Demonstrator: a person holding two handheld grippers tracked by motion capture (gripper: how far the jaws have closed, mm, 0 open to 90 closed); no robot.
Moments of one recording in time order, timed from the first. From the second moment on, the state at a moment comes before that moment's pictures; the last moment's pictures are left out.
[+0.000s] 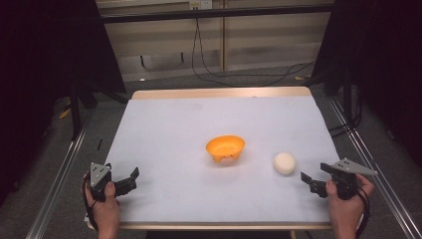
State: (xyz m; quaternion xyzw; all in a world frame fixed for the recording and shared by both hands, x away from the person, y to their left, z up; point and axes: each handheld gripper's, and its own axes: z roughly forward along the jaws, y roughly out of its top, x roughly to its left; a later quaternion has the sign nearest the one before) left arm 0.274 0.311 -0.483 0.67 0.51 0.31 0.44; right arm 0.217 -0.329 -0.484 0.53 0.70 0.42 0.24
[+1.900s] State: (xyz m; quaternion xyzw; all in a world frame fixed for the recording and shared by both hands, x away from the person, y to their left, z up) left arm 0.275 0.308 -0.483 0.68 0.50 0.31 0.44; right arm 0.309 -0.262 -0.446 0.47 0.85 0.23 0.09
